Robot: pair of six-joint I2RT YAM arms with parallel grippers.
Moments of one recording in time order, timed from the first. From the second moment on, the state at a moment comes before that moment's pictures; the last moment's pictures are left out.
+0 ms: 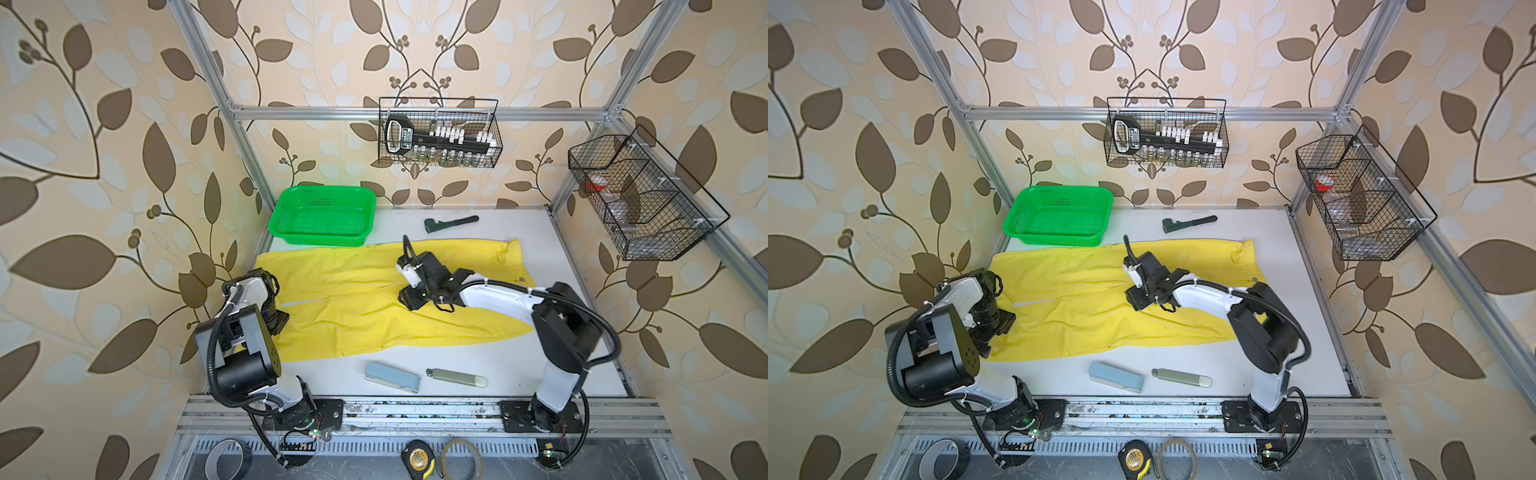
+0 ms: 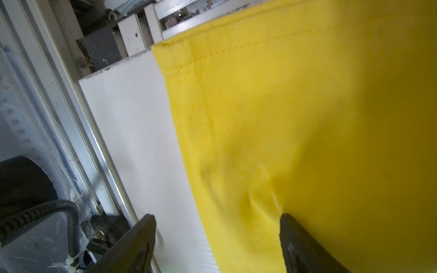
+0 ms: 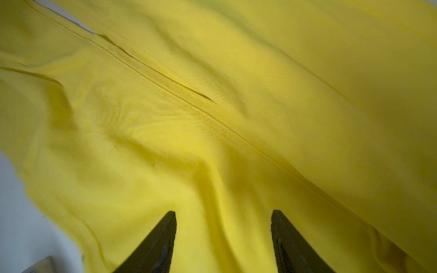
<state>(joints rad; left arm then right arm) 0.45 1.48 0.90 -1.07 -0.22 -0.90 0.71 1.73 1.16 -0.33 -0.05 0.14</state>
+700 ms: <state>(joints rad) 0.56 1.37 0.68 -1.02 0.01 -1.05 -0.14 1.11 0.61 -0.66 -0.03 0.54</state>
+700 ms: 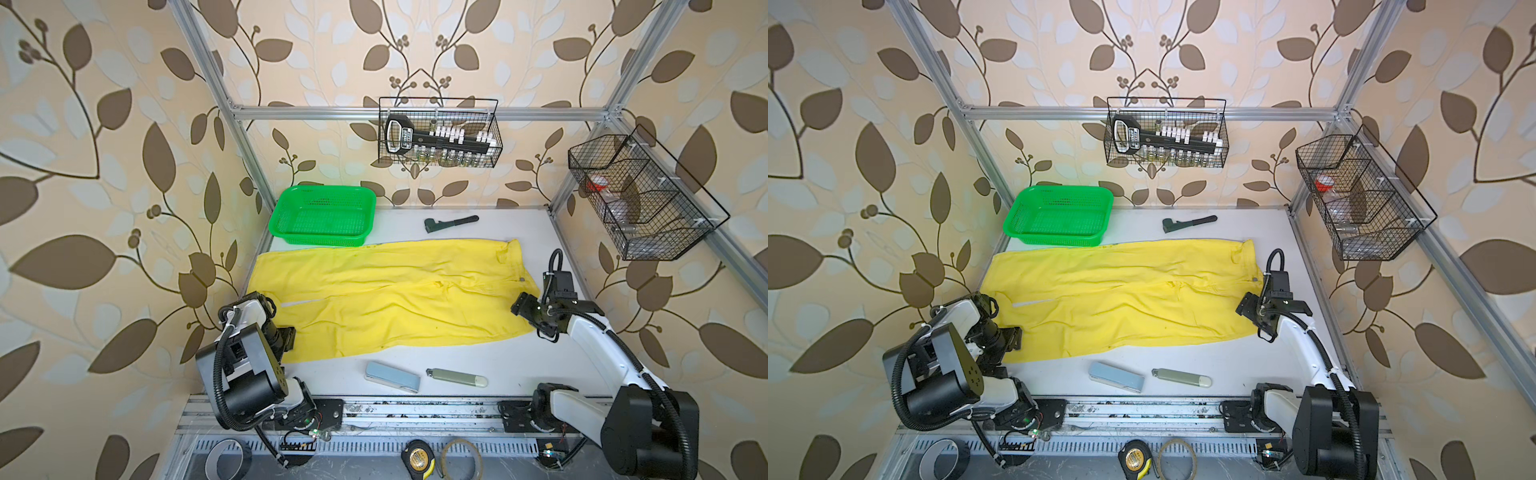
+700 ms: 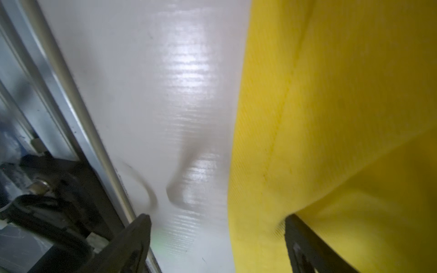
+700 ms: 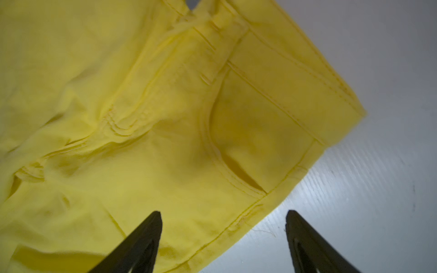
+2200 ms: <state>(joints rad) 0.55 1.13 0.94 -1.30 -0.06 -1.00 -0.17 0.89 0.77 -0.82 0.10 0.58</state>
